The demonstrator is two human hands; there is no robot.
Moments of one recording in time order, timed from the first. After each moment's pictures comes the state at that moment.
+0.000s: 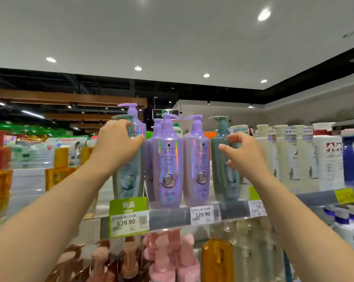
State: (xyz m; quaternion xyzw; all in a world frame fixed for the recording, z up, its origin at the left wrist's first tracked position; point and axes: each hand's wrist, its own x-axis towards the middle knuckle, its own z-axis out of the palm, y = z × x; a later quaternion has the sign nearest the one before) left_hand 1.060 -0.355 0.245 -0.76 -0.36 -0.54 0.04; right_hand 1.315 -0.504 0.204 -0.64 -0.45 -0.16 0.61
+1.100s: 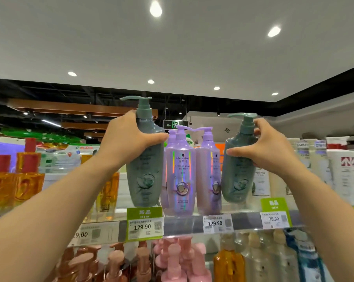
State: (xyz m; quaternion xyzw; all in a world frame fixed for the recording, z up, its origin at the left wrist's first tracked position) left_hand 1.021 -0.398 0.264 -0.76 -0.25 -0.60 0.01; right_hand 1.284 -0.555 0.245 -0.66 -0.49 -0.24 0.52
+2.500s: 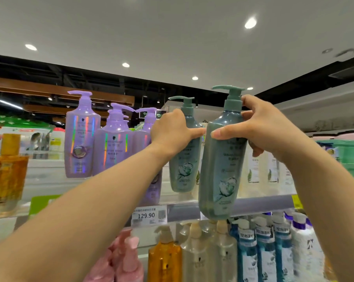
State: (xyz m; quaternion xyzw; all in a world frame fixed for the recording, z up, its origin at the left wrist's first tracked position) left_hand 1.273 -0.452 0.257 -0.80 -0.27 -0.54 0.01; right_hand 1.346 -0.640 0.254 -0.63 -0.55 -0.12 0.54
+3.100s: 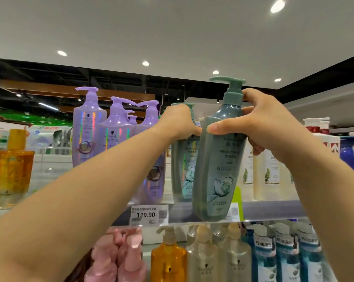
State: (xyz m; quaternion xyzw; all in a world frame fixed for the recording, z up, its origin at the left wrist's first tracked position) left_hand 1.282 -0.452 0.277 -0.85 -0.34 -0.40 0.05; right_hand 1.375 -0.611 0.249 -0.58 -0.58 -0.08 0.57
